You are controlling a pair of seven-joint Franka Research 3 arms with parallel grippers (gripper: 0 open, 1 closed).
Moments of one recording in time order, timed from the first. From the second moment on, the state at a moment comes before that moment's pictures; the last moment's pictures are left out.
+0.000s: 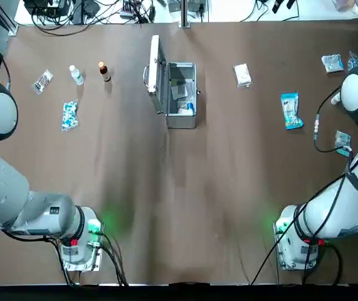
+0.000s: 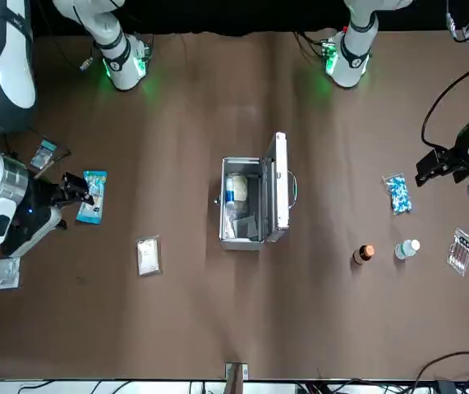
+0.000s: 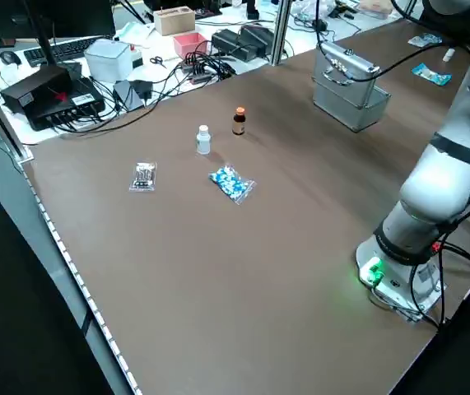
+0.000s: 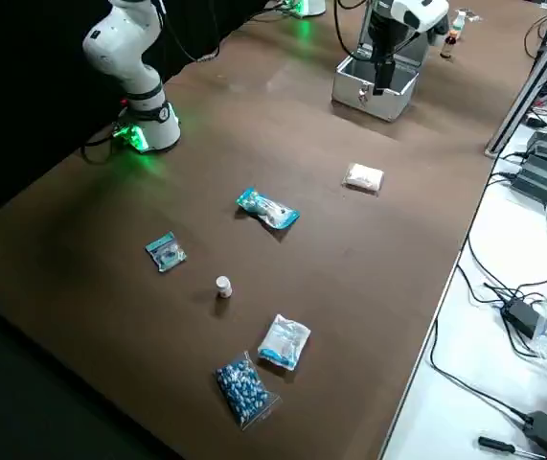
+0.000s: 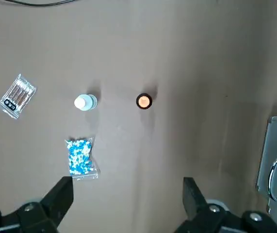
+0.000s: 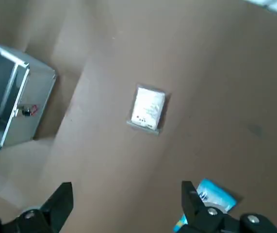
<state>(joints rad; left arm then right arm) -0.02 0.15 -0.06 -1.42 0.03 1.61 -0.13 0.18 0.36 -0.14 -1.29 0.27 1.61 -0.44</state>
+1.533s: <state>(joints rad) -0.01 0.15 -0.05 -1.41 0.03 1.64 -0.12 0.15 0.22 -0.14 -1.43 0.08 1.48 0.03</state>
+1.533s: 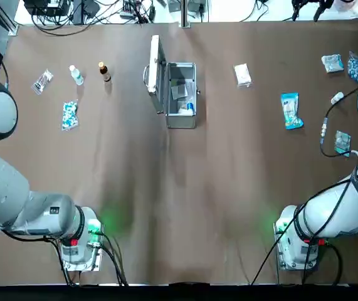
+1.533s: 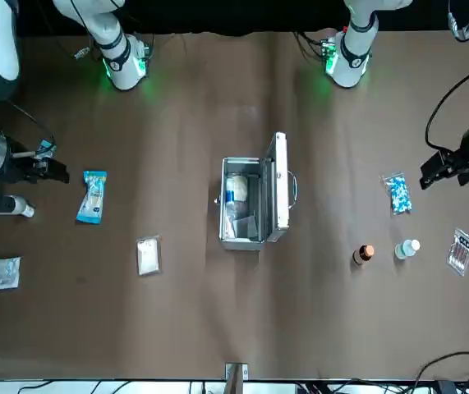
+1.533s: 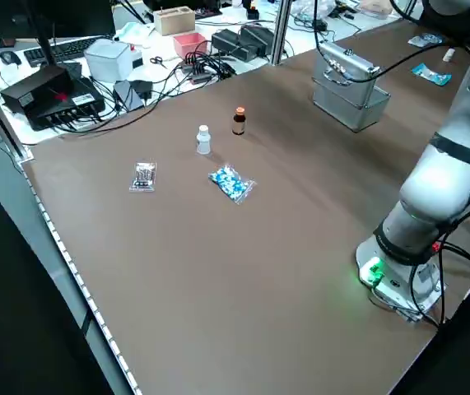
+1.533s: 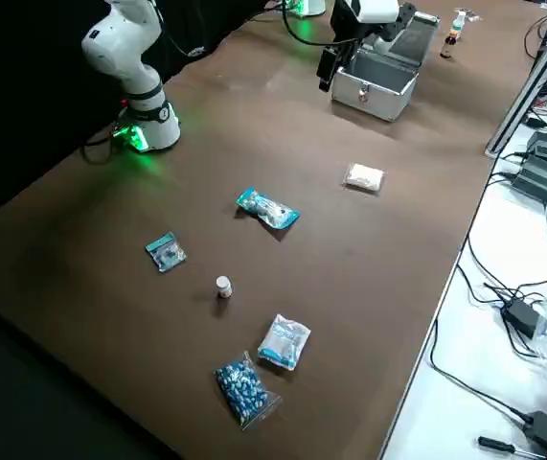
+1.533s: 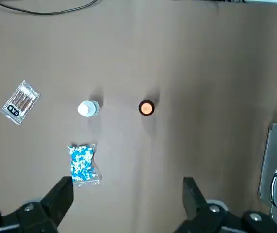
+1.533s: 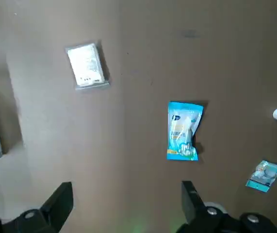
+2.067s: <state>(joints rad) -0.01 0.15 -0.05 -1.41 0.03 1.65 -0.12 0.12 0.22 -0.14 -1.52 0.06 1.48 0.04</state>
